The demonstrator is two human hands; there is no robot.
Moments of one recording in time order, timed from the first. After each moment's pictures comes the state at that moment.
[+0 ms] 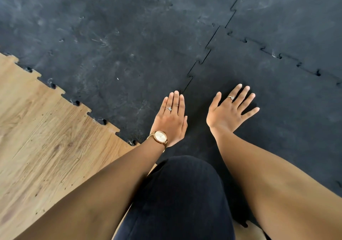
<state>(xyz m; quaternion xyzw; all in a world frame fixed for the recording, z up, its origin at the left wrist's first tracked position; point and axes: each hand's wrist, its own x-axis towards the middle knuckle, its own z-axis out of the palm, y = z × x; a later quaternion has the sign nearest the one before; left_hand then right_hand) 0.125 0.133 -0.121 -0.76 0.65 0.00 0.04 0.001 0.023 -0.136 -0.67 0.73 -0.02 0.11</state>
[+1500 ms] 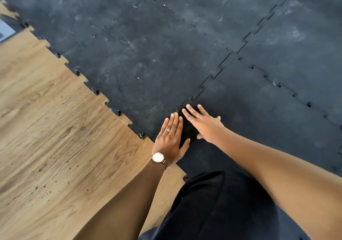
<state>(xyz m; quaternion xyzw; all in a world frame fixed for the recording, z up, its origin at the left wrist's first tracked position) 0.101 0.199 -0.120 -0.82 0.56 0.08 -0.04 0.030 0.047 -0.063 -0.90 0.23 0.37 0.09</state>
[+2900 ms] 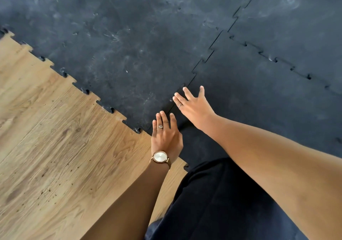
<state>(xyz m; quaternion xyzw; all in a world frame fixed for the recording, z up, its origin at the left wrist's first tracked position) 0.081 0.201 -0.109 -0.87 0.48 0.10 -0.01 0.040 0.061 -0.059 -0.92 0.14 0.32 -0.17</state>
